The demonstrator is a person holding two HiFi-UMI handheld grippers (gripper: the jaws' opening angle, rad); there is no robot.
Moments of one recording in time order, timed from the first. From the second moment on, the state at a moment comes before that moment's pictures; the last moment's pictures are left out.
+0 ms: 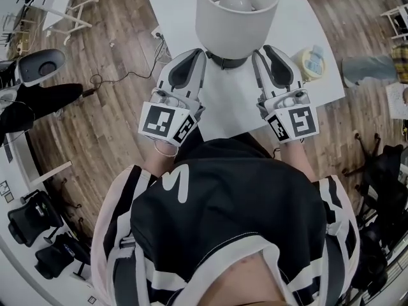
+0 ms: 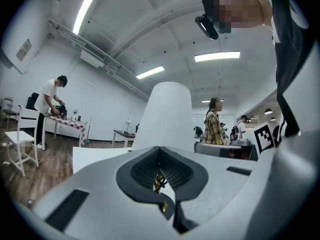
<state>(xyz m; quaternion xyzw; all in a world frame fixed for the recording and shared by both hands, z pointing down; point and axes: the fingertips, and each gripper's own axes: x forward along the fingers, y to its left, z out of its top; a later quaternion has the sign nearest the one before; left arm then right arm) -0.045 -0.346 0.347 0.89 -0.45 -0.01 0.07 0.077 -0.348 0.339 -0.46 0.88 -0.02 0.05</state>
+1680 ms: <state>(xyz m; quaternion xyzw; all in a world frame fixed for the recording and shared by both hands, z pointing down) -0.109 -0.135 0.321 0.88 -0.48 -0.05 0.03 -0.014 -0.148 0.318 -0.41 0.91 -0.01 0.08</state>
